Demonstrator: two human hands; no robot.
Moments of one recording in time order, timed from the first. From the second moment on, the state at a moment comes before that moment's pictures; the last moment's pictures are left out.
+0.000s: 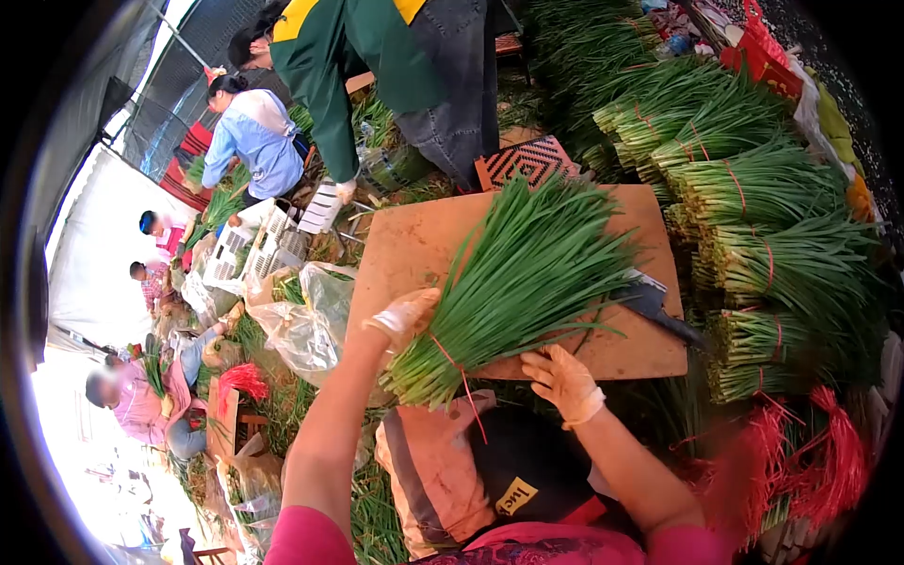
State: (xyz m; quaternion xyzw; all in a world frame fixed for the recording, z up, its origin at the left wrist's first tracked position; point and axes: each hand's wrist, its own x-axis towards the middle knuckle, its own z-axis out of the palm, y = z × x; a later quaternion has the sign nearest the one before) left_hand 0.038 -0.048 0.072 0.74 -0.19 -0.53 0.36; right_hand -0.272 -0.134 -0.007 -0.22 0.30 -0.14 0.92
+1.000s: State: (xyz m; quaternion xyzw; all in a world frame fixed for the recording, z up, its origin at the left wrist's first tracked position) left_hand -0.115 0.053 0.157 0.72 -0.33 -0.44 0.42; right_hand -0.334 -0.305 0.125 -0.91 0.37 0.10 0.17
